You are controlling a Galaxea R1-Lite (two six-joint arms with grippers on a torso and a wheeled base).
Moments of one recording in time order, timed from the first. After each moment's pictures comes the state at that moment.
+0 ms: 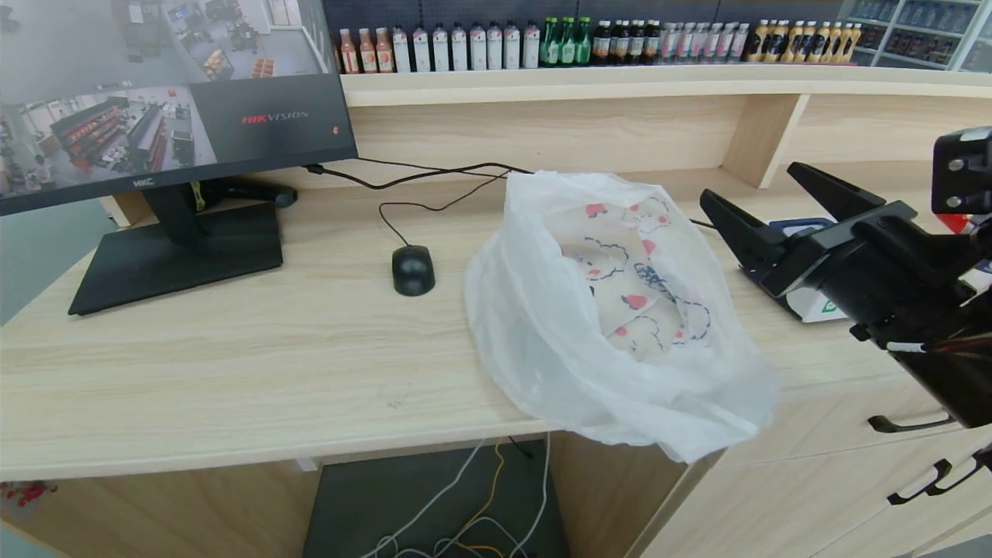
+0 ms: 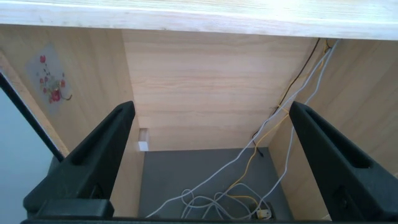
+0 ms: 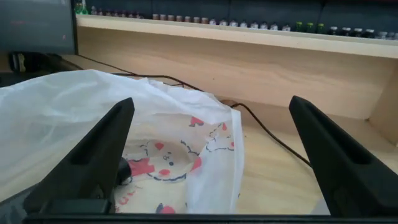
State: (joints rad) left arm 0.00 0.00 0.00 0.00 0.00 0.00; right arm 0.38 1.55 -0.56 -1.39 0.05 -0.13
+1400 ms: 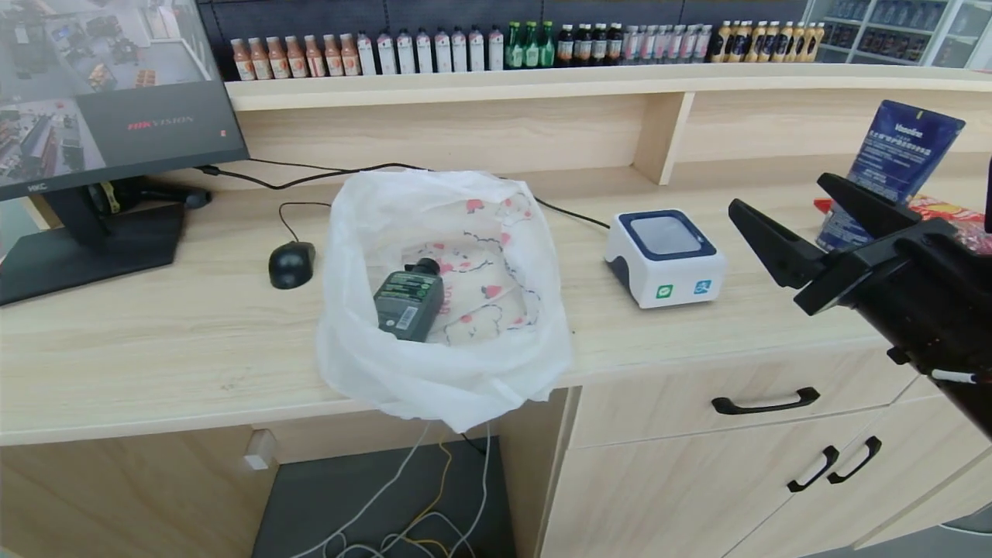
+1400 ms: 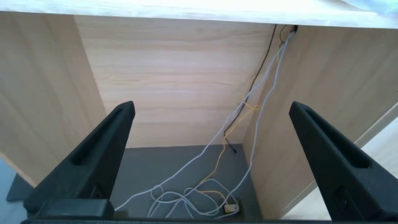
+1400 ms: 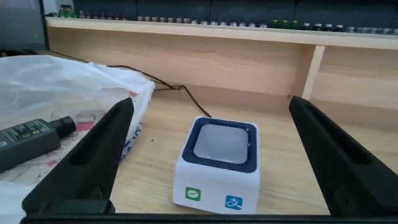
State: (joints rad) left arm 0.00 0.00 0.00 0.00 0.00 -0.01; right arm 0.37 1.48 -0.47 -1.41 0.04 -0.11
